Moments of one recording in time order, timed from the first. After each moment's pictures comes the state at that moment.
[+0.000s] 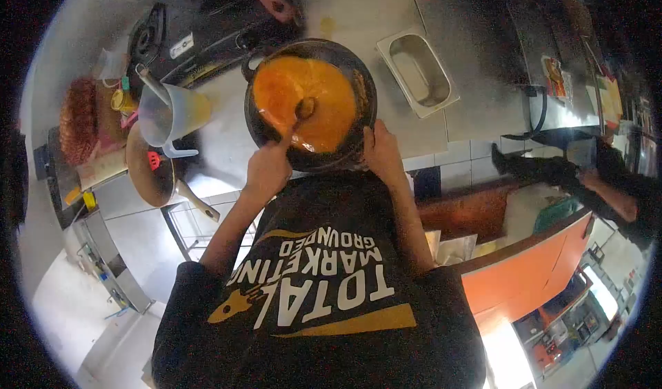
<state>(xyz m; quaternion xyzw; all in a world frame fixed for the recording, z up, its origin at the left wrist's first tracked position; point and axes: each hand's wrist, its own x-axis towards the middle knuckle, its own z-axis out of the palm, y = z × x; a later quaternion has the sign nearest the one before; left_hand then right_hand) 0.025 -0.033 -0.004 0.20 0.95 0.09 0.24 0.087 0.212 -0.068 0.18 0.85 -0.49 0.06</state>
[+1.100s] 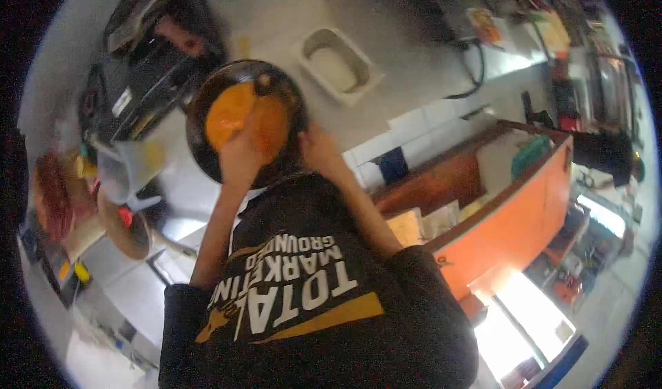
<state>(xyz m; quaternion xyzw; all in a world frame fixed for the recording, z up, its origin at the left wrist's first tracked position) -0.005 0.035 -0.032 0.24 0.94 0.20 0.15 0.098 0.205 -0.093 0.22 0.88 -0.43 0.03</state>
